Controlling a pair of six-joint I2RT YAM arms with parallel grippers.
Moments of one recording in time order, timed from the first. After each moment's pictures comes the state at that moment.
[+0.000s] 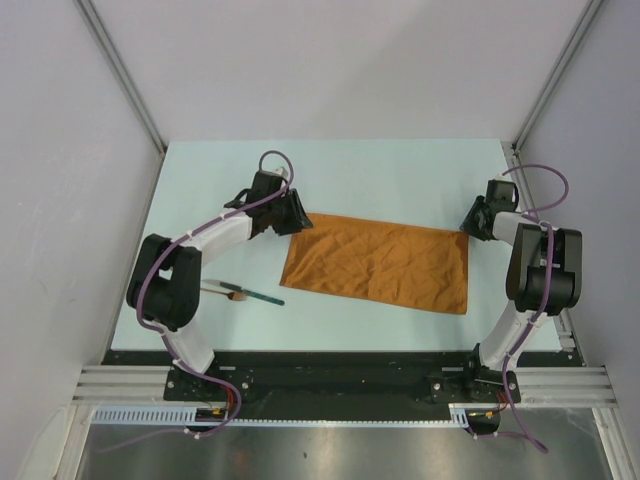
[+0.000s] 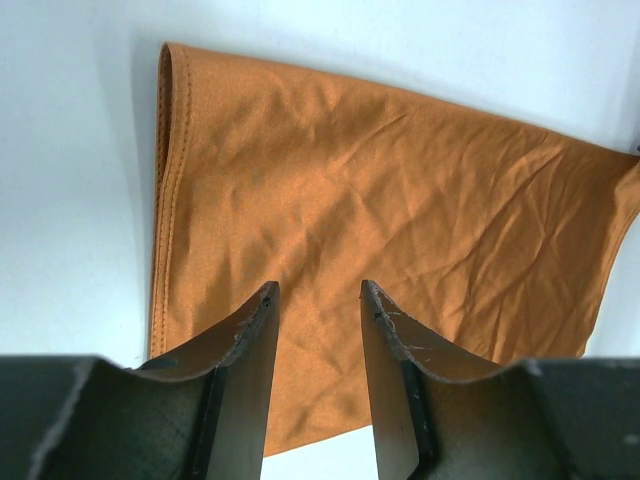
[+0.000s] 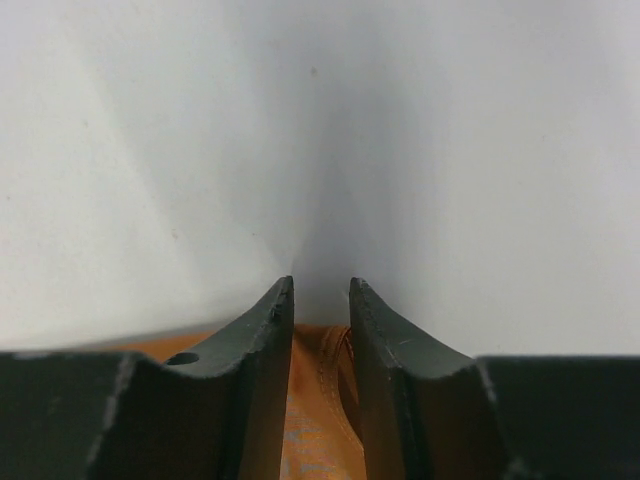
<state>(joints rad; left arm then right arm) -0.39 1.74 1.16 -0.23 0.19 -0.63 -0.17 1.83 1.05 -0.09 -0.01 0.36</state>
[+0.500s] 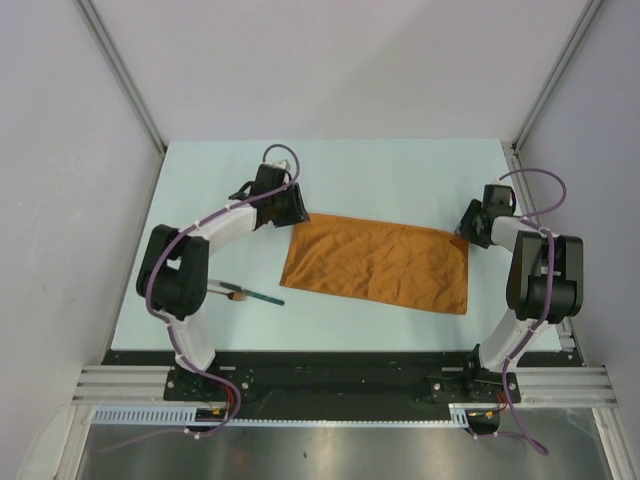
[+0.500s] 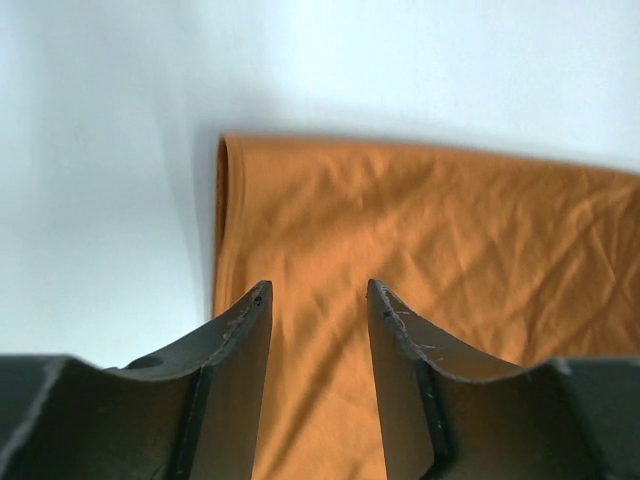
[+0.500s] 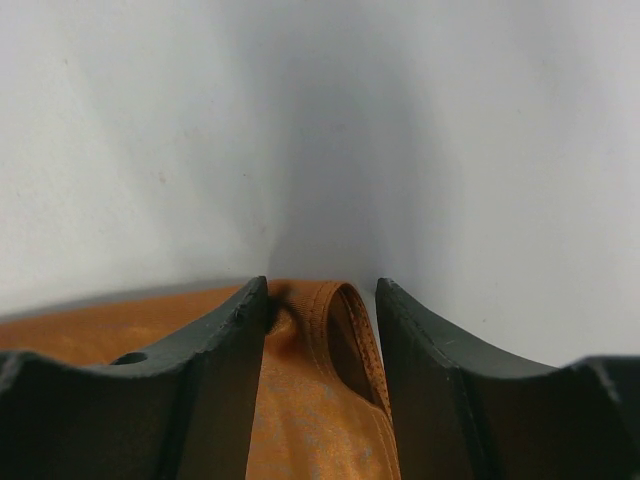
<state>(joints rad) -0.38 1.81 1.24 -0.25 0.11 -0.53 -0.14 1.76 0.99 -0.12 0.02 0.36</state>
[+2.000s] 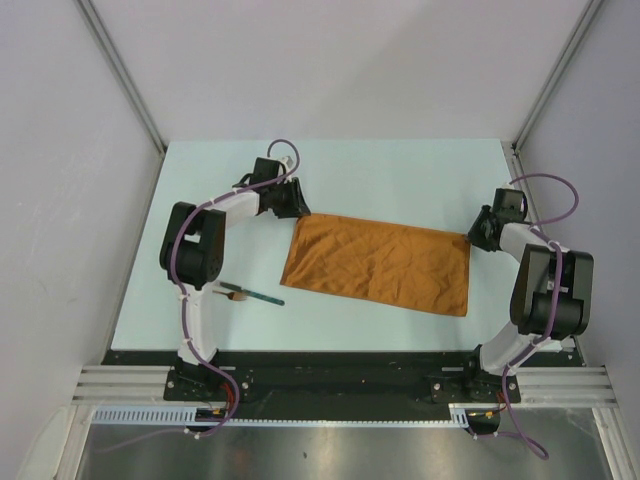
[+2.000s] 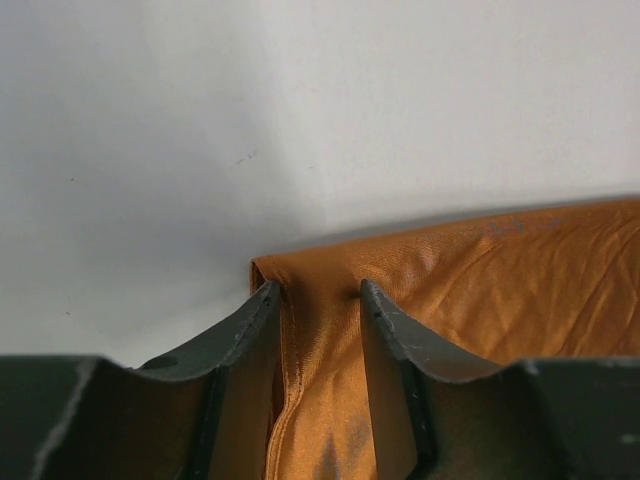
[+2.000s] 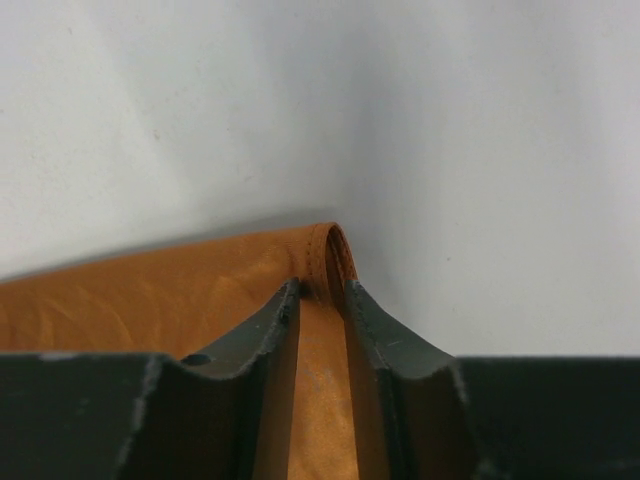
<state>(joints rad) -0.28 2.11 1.45 -0.19 0.33 -0.41 -0.19 1.65 0.93 -0.18 -0.04 0.36</state>
